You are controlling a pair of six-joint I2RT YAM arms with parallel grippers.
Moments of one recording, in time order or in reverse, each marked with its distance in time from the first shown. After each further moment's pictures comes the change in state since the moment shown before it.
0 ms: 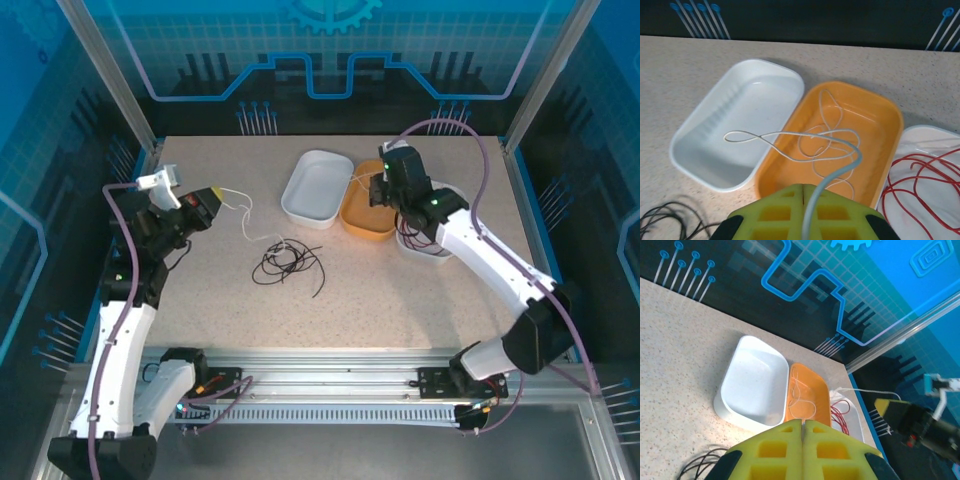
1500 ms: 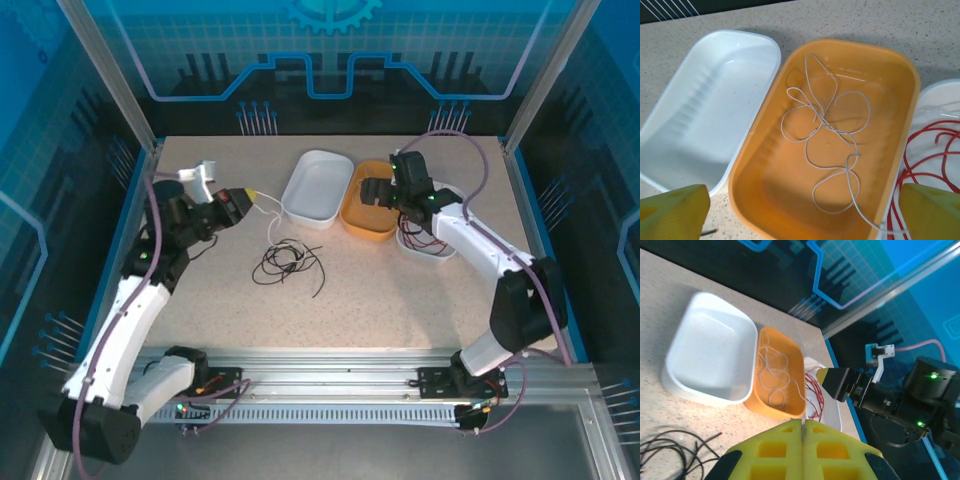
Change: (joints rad) left arm -0.211 0.172 0.012 0.092 0.016 -0.060; right arm -0.114 0.063 -0.132 0.124 -0.151 0.103
